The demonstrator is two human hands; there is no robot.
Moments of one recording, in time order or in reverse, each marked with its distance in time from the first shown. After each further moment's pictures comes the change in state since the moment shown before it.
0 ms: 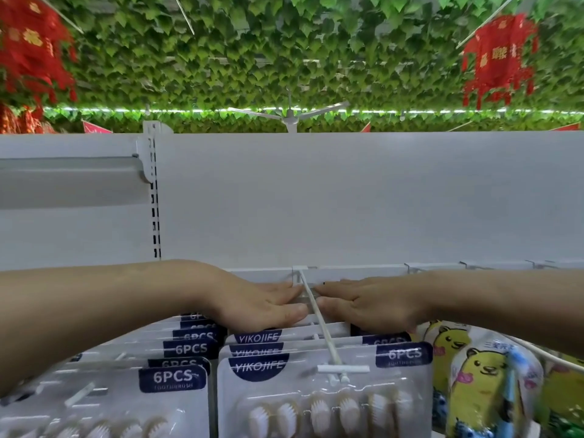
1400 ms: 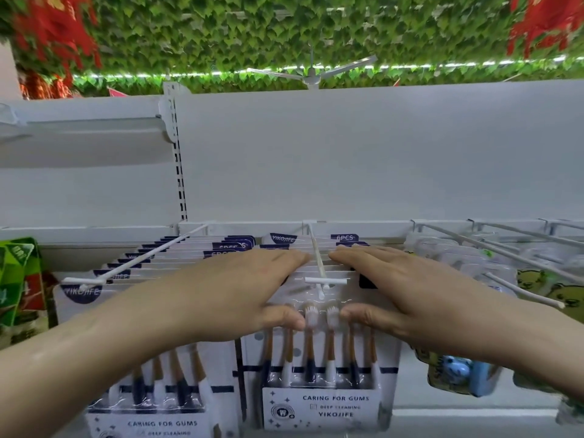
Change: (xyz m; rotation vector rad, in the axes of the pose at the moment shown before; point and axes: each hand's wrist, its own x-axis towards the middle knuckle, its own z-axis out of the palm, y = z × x) left_hand -0.080 0.071 0.052 0.112 0.413 -0.133; right_hand -0.077 -0.003 0.053 -0.257 0.415 -0.128
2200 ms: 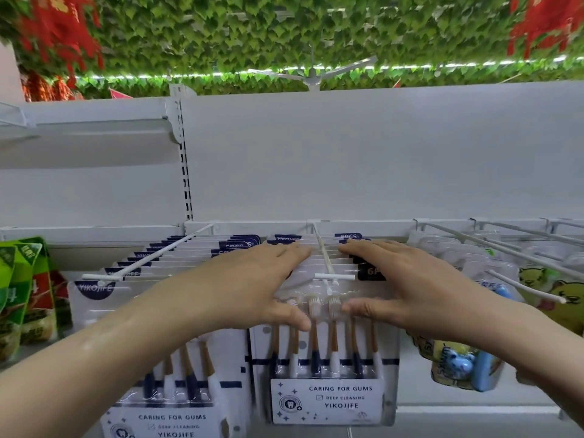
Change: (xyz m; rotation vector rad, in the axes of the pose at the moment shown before) left_hand 0.010 -0.006 0.007 0.002 0.013 -0.029; right_hand 0.010 0.010 0.015 0.086 0.108 0.059
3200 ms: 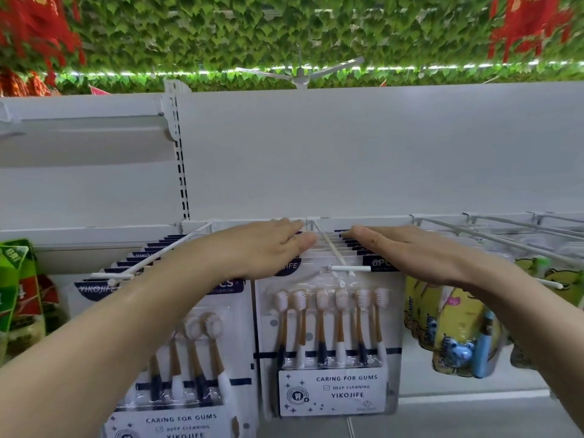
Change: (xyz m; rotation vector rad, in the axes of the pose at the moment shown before) left_hand 0.030 -0.019 -0.016 -0.219 -0.053 -0.103; right_hand 0.027 0.011 -0.010 0.326 -0.114 0.245
